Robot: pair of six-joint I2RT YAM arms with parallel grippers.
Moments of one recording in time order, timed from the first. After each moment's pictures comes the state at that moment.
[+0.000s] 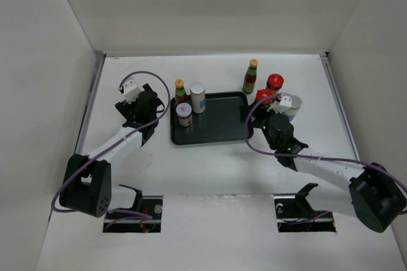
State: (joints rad) left arm -0.31 1.29 0.68 0.16 -0.76 -0.55; right arm 0.63 1.15 0.46 0.55 0.42 0.56
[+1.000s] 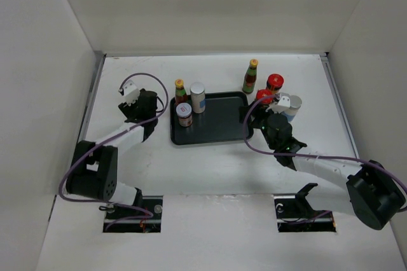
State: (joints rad) left arm -0.24 1.45 0.70 0.17 -0.74 -0.59; right arm 0.63 1.18 0.46 0.55 0.41 0.56
